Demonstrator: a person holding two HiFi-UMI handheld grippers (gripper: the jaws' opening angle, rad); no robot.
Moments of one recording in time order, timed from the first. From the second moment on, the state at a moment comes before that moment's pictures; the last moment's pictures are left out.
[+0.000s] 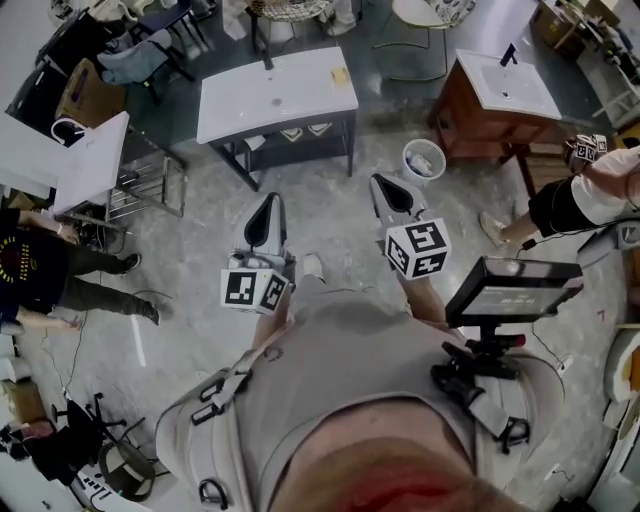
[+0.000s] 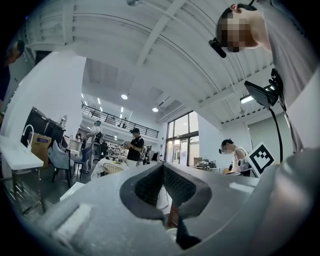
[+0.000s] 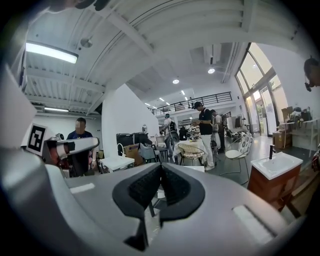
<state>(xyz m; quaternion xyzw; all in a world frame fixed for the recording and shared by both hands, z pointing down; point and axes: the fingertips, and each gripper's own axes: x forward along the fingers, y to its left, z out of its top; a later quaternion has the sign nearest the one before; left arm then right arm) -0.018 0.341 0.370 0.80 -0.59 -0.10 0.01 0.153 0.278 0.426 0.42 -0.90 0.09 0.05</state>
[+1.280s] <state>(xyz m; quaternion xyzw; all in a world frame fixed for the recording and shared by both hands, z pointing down) -0.166 0.189 0.380 0.84 -0.53 -0.13 0.03 0.019 0.168 0.427 0.47 -0.87 0.08 0.09</state>
